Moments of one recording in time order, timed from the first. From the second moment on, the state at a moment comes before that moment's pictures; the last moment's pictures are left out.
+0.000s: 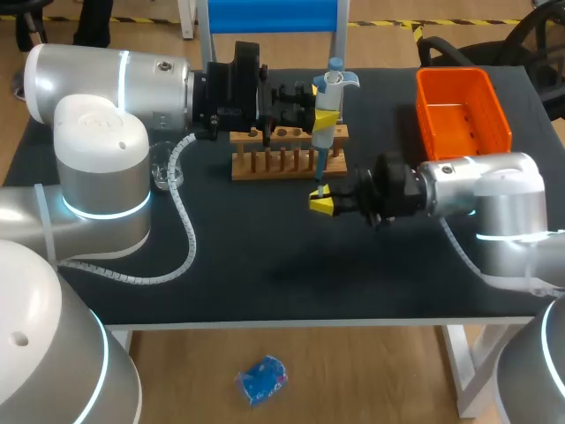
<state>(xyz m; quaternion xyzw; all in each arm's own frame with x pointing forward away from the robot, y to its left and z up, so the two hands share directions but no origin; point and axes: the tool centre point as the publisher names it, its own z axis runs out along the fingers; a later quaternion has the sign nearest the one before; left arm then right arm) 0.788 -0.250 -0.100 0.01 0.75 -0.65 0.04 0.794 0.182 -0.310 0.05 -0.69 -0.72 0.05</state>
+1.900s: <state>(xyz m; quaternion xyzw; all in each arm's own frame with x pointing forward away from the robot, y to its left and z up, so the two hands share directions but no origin) 0.788 -0.250 -0.100 0.01 0.75 -0.65 0.04 0.793 0.188 -0.293 0.09 -0.71 -0.70 0.05</state>
